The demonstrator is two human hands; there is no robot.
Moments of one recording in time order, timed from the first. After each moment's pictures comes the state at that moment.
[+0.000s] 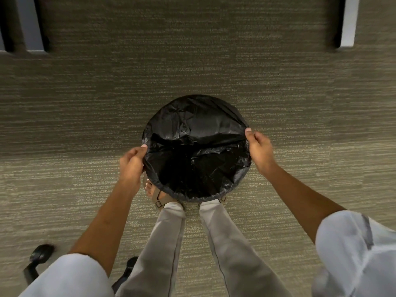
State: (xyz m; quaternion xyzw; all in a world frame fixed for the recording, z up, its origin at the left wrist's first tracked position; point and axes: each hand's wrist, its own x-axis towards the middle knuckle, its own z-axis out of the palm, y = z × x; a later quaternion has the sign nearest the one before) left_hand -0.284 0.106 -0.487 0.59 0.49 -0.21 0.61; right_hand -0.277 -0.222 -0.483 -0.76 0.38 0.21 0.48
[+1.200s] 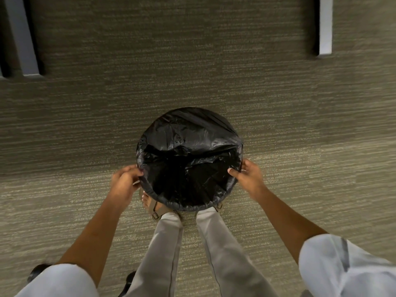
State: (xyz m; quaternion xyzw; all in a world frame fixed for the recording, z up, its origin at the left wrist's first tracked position) left_hand -0.285 0.114 -0.470 0.60 0.46 -0.30 0.58; right_hand -0.333 -0.227 -0.482 -0.70 0.43 0.27 0.50
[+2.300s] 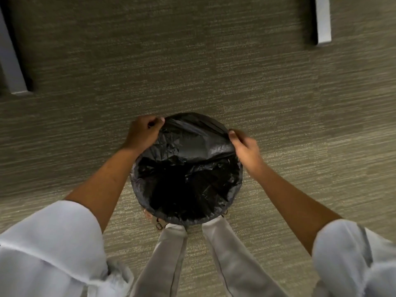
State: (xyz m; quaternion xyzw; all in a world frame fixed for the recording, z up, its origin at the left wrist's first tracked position) left_hand -0.141 0.041 -0.493 0.88 0.05 -0.28 0.39; right_hand -0.251 -0.226 -0.480 -0.72 0.38 0.23 0.54
